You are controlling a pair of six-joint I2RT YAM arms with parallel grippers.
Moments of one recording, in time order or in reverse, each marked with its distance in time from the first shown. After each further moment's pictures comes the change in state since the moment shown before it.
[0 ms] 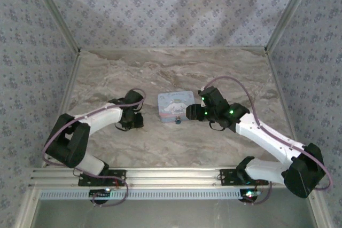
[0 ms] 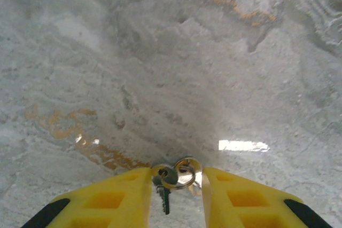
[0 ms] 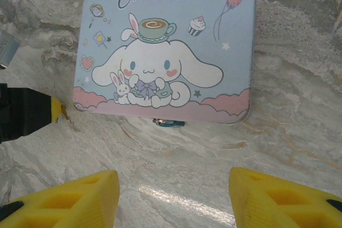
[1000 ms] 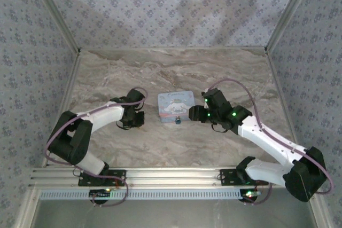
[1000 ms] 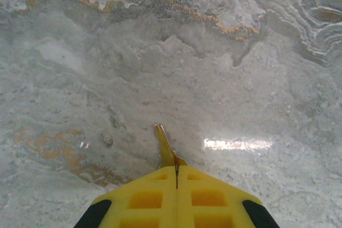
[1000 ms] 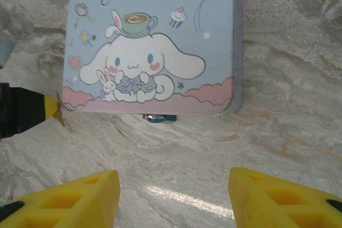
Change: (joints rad) left arm 0.000 0.018 0.021 0.000 0.004 0.037; right arm -0.028 -0.044 -0.057 0.026 -0.026 0.034
